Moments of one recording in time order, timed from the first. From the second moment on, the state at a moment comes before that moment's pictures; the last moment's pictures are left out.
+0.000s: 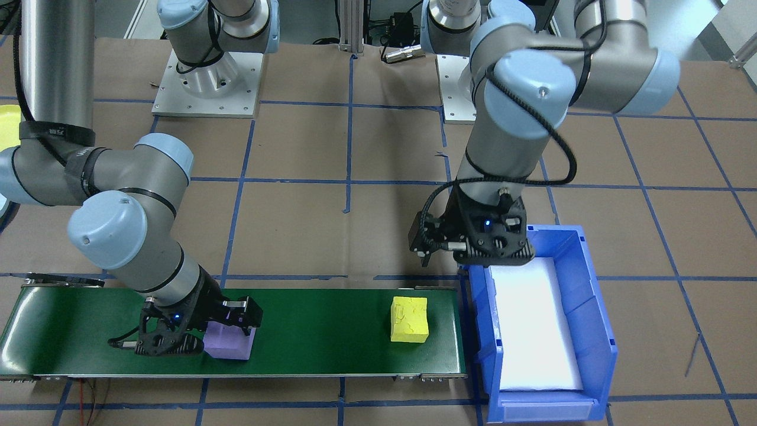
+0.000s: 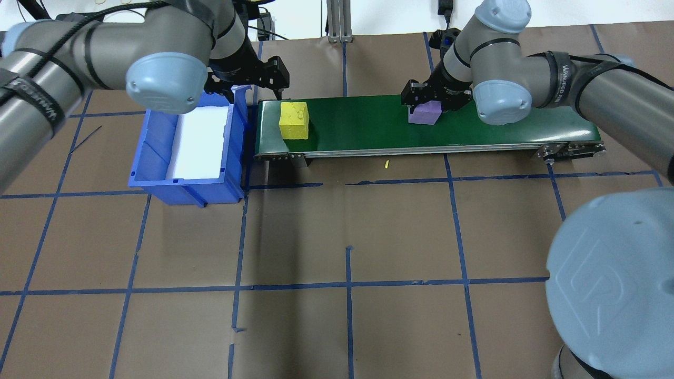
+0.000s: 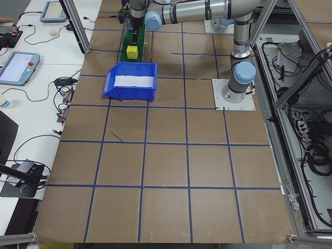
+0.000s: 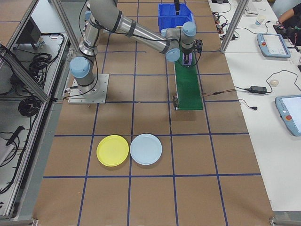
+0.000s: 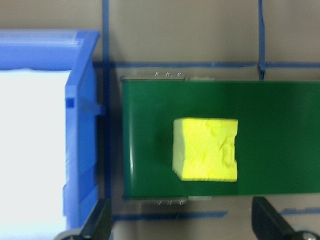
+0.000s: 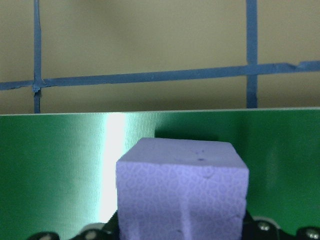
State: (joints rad) left arm -1.69 -1.81 -1.51 -1.23 1.57 -0.12; right arm 1.55 -1.07 1.57 -2.24 -1.35 0.01
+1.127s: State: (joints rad) left arm -1.56 -1.51 -1.52 -1.66 1.61 -0.03; right arm 0.80 -1.37 1.87 -2.17 -1.62 -1.23
